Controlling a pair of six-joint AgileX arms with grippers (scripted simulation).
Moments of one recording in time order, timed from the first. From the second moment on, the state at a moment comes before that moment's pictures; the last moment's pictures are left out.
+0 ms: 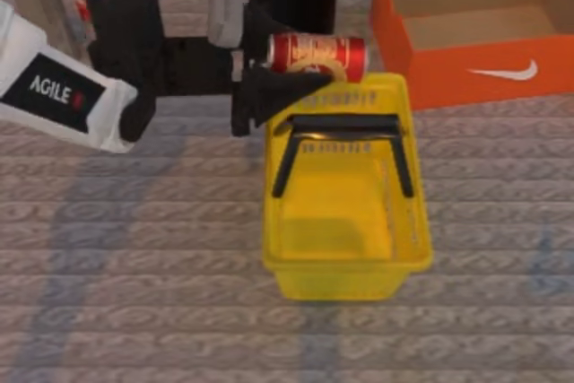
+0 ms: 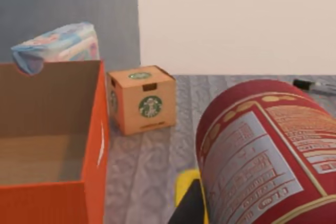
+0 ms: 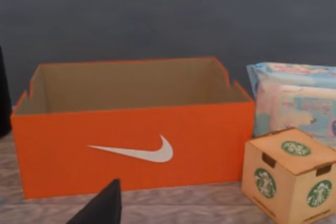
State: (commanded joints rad) left arm -0.31 2.25 1.22 0.99 1.27 0.04; right arm 0.00 0.00 0.00 0.00 0.00 0.00
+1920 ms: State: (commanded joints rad) left arm -0.30 2.22 1.19 1.00 1.23 0.03; right arm 0.02 0.05 0.05 -0.05 0.00 -0.04
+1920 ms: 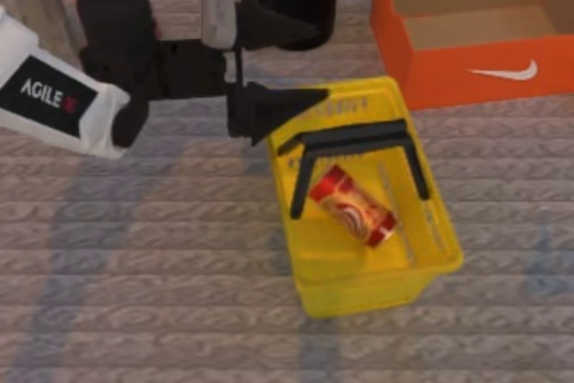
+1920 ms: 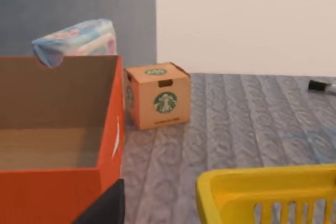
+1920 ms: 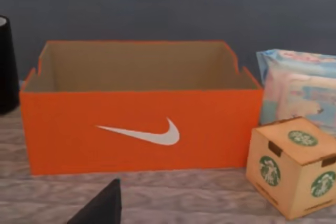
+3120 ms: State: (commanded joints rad) left arm -0.02 0.42 0.22 0.15 0.24 -0.06; right arm 0.57 1.84 1.83 -1.26 0.00 -0.87
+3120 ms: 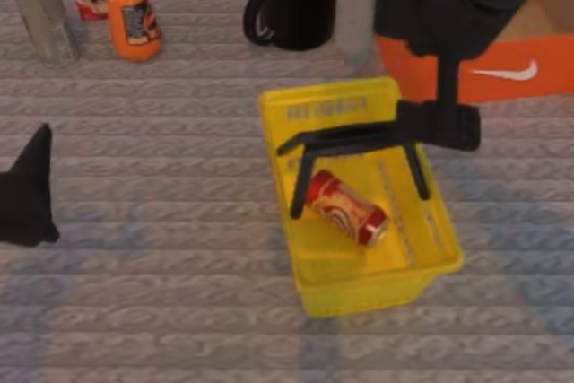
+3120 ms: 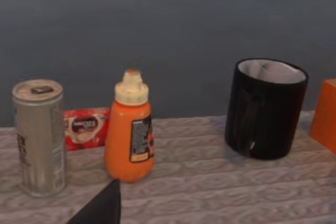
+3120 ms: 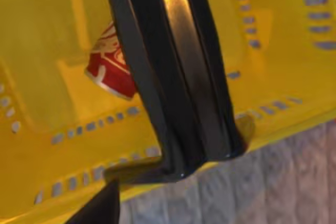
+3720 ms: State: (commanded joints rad) left arm 0.02 0.00 0.00 0.00 0.00 0.00; right arm 0.68 2.21 2.18 -1.53 0.00 -1.04
